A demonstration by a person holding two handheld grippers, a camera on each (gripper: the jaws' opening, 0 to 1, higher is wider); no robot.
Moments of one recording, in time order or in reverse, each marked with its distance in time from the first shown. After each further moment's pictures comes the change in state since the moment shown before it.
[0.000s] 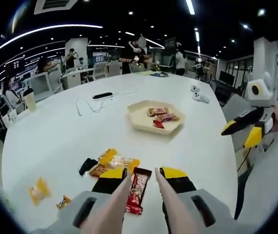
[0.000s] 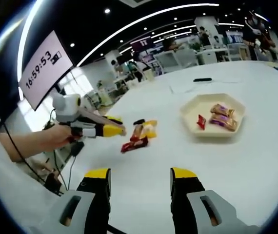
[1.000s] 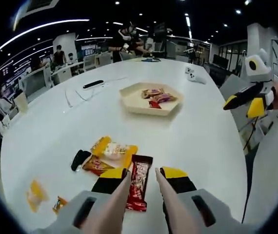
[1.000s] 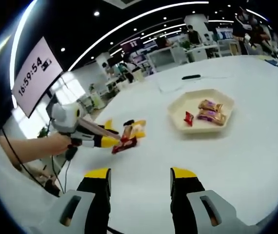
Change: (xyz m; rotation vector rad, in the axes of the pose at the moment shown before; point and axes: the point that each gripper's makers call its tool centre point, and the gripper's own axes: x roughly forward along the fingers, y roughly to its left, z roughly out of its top) left arm 0.024 0.002 -0.032 0.094 0.116 -0.034; right arm -0.007 -0.024 -0.002 0.065 -0.010 -0.060
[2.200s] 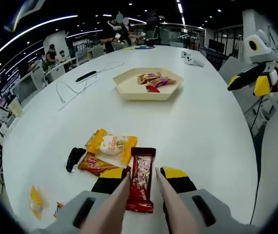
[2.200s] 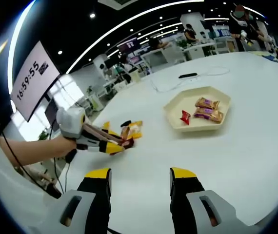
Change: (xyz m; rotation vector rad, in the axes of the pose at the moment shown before) left arm 0.021 0.003 -0.017 0.093 0.109 0.000; right arm -0.001 -0.009 0.000 0.045 -0.009 -0.004
